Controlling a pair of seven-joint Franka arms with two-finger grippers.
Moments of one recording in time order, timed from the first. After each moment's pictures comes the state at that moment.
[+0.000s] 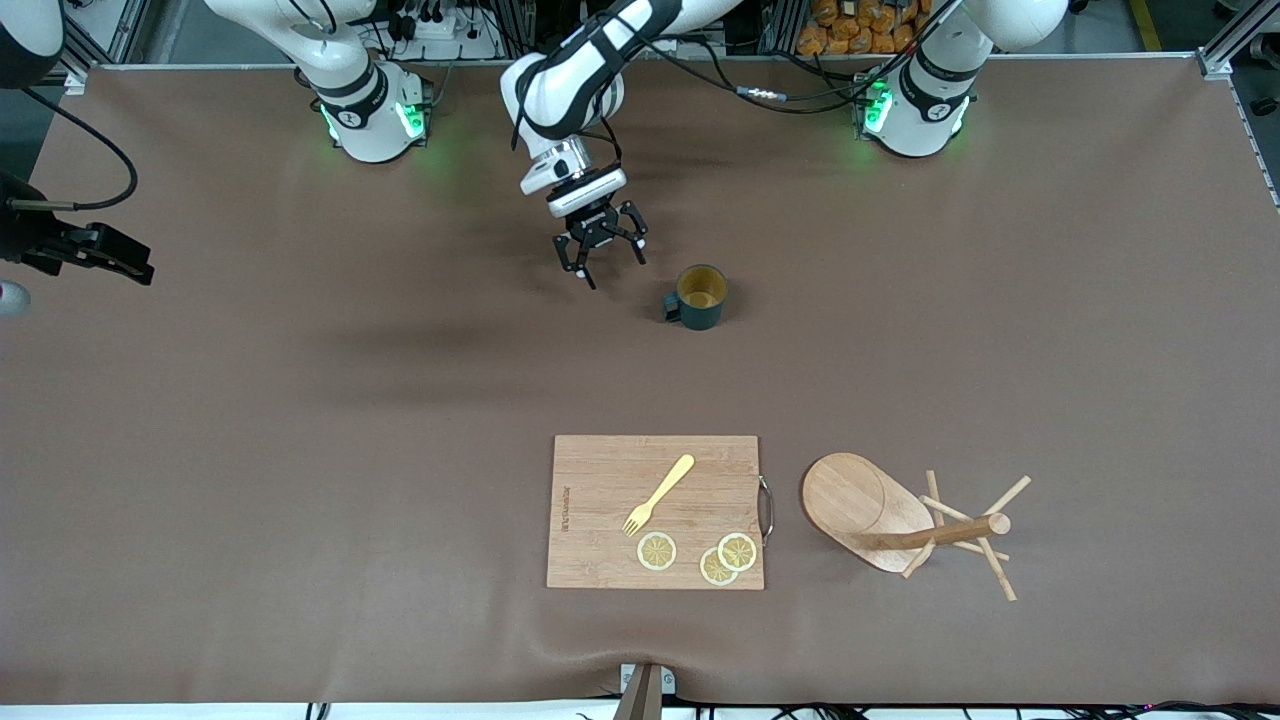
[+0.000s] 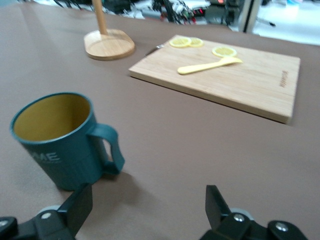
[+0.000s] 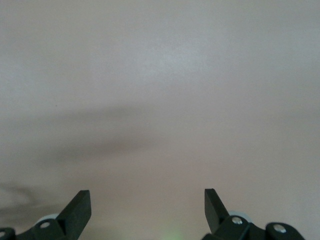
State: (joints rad) left arm -1.27 0.85 -0.07 -1.49 1.02 1.76 -2.37; right arm 0.00 0.03 -0.02 -1.56 -0.11 1.50 0.05
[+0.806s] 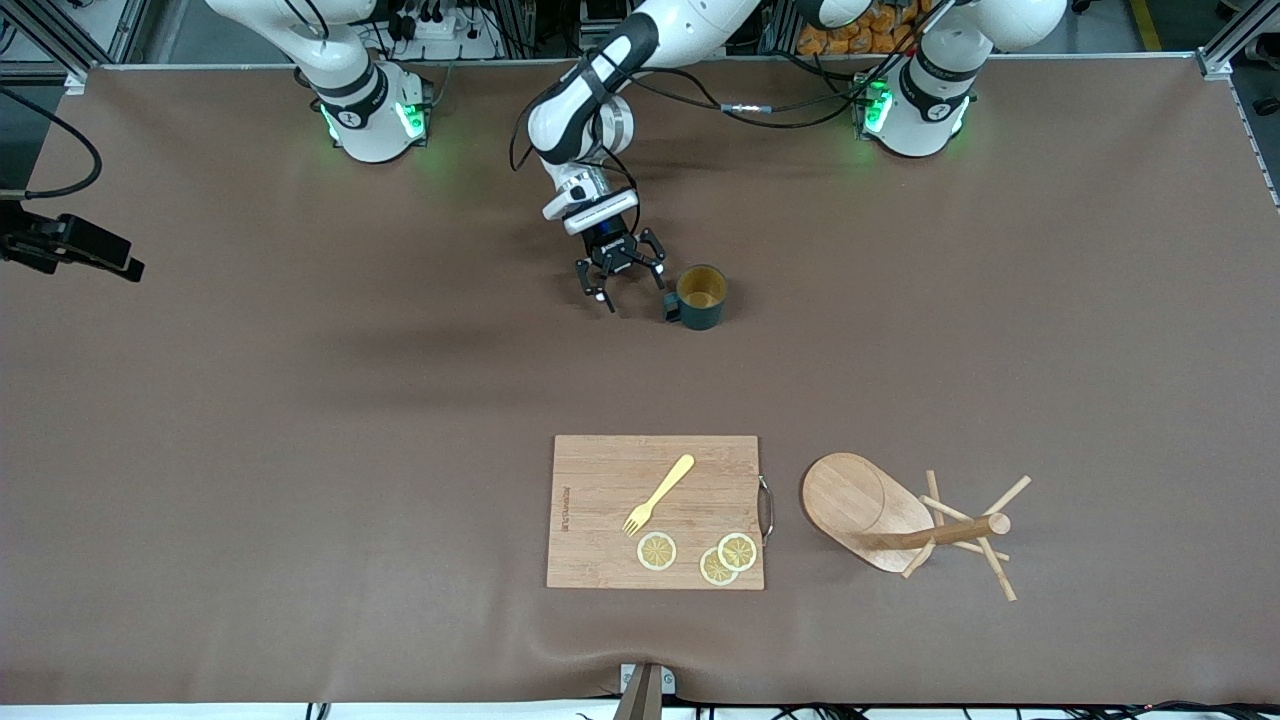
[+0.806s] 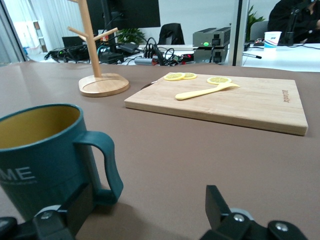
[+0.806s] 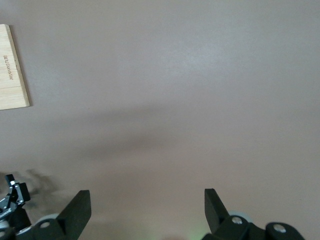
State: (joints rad) left arm -1.28 0.98 -0.05 -1.49 1.24 1.69 -2.42; right arm -0.04 0.06 -0.03 -1.46 0.03 1.44 0.07
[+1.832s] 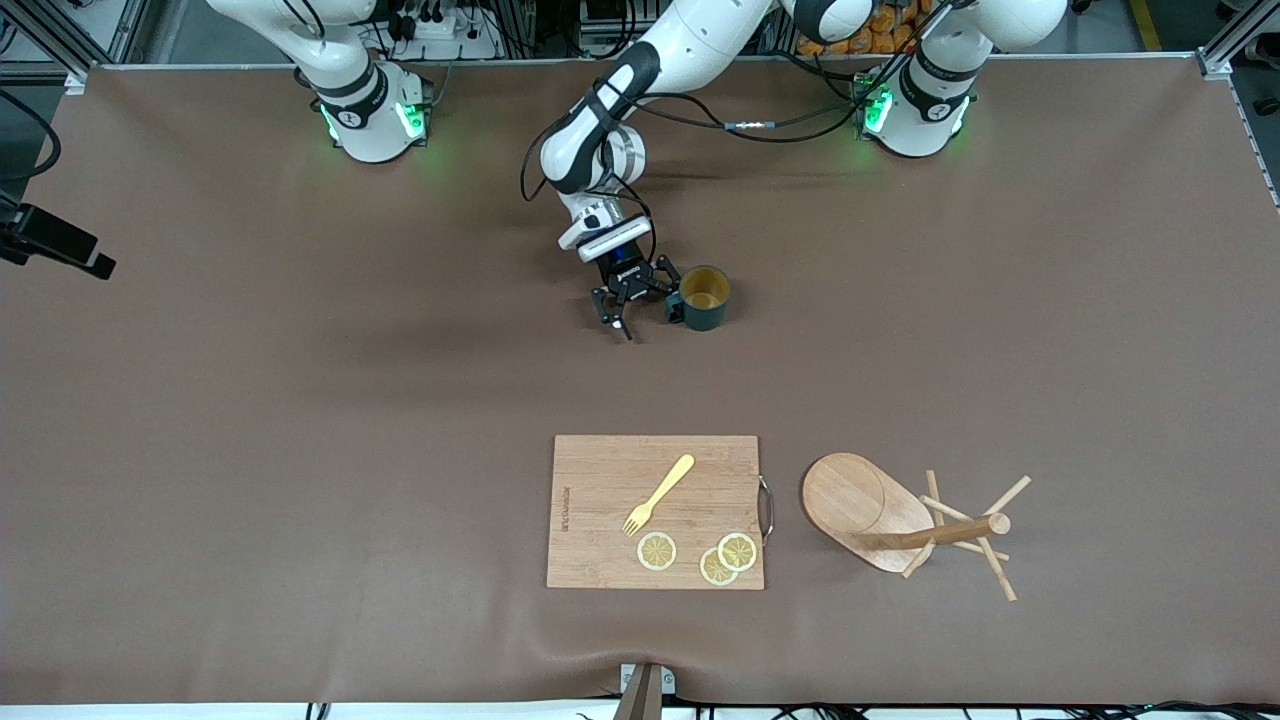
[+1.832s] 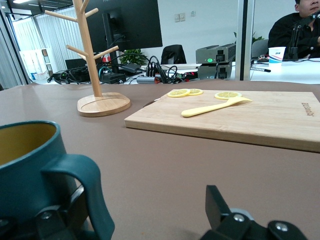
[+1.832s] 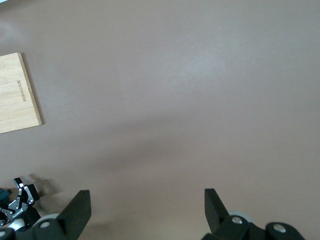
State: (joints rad) left arm -1.27 1.03 0.01 -1.48 1.29 1.69 -2.42; right arm -0.06 0.06 -0.02 -1.40 0.06 1.43 0.13
